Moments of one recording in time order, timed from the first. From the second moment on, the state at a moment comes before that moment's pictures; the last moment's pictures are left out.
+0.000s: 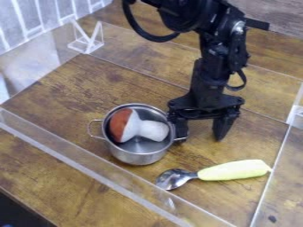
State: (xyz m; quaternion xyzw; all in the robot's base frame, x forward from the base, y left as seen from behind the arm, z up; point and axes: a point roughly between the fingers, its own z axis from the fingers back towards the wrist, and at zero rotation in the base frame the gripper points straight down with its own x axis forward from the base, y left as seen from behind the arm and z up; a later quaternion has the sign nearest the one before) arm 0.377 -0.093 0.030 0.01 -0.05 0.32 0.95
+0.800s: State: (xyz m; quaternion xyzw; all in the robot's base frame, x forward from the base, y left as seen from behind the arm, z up) arm 0.366 -0.082 0.029 0.03 -0.01 0.32 0.95
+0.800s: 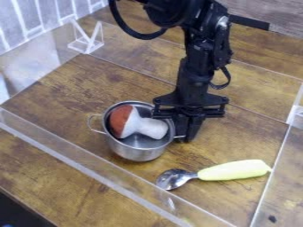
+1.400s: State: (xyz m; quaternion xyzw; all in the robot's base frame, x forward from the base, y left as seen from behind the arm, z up) arm 0.365 -0.089 0.040 0.01 0.02 0.28 0.96
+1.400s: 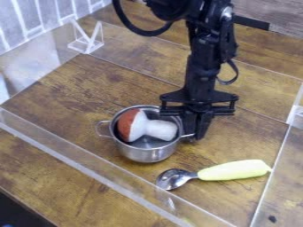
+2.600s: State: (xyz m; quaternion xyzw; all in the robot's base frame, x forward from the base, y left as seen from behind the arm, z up) arm 0.359 -0.092 0.065 -0.03 0.09 0.18 0.98
